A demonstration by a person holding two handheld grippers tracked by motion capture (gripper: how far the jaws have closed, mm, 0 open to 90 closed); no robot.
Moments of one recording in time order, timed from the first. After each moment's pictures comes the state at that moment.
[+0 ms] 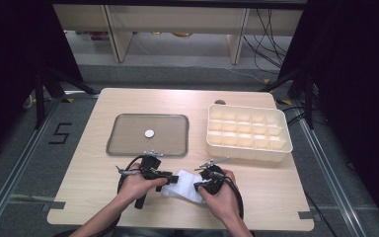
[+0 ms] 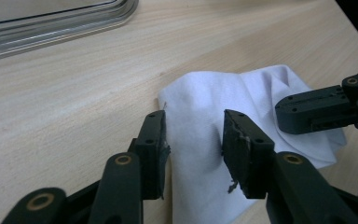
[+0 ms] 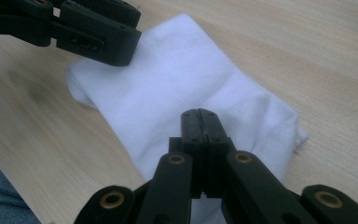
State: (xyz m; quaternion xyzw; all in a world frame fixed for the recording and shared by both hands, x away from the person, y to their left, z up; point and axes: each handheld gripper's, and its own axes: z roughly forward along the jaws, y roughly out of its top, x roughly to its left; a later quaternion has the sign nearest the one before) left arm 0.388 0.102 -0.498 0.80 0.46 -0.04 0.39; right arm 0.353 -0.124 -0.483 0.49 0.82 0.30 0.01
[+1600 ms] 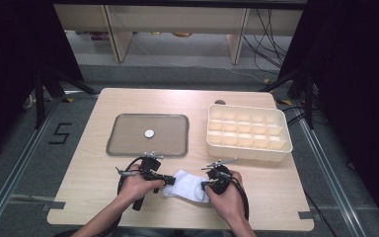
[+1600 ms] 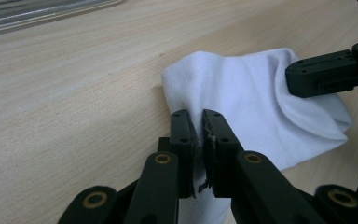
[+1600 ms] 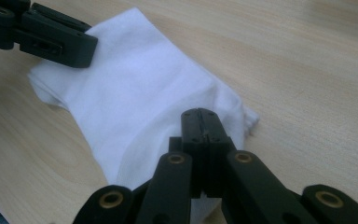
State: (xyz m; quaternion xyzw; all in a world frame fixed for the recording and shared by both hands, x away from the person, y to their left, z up) left arm 0.384 0.107 -0.498 0.80 0.46 -0.06 0.38; right arm 0.352 -0.141 -0.484 0.52 0.80 0.29 0.03
